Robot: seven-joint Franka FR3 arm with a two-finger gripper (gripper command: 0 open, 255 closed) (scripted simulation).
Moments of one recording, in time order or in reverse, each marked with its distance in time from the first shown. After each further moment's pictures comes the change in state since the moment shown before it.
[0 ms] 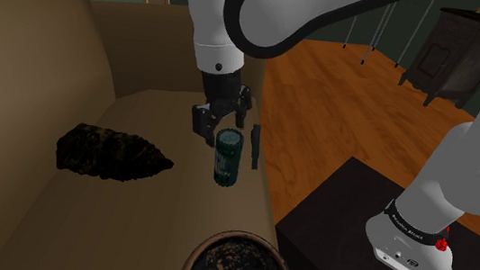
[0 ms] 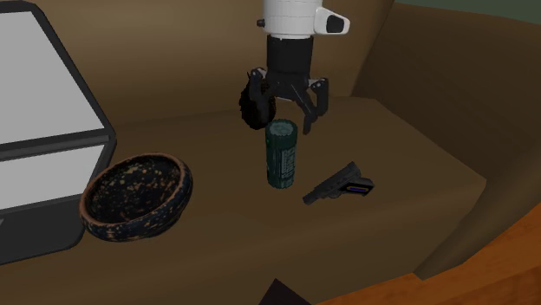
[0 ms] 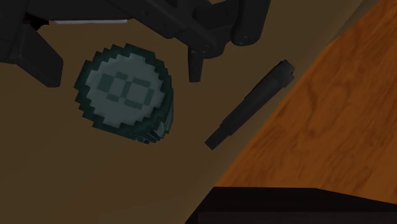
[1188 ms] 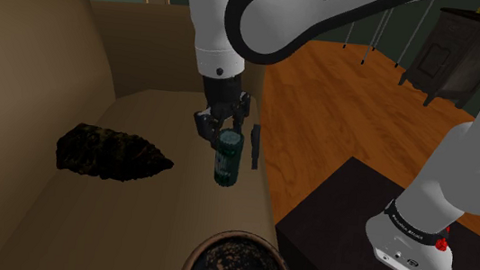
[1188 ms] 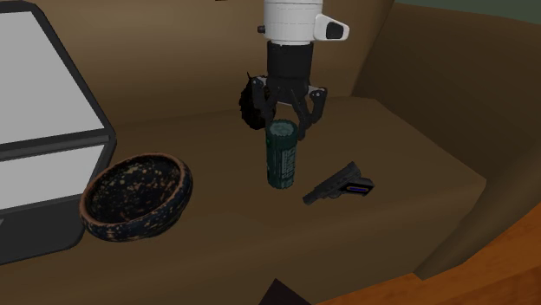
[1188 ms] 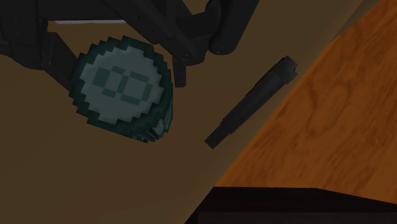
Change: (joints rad) arm 0.000 0.000 0.000 -0.021 0.000 0.022 -0.002
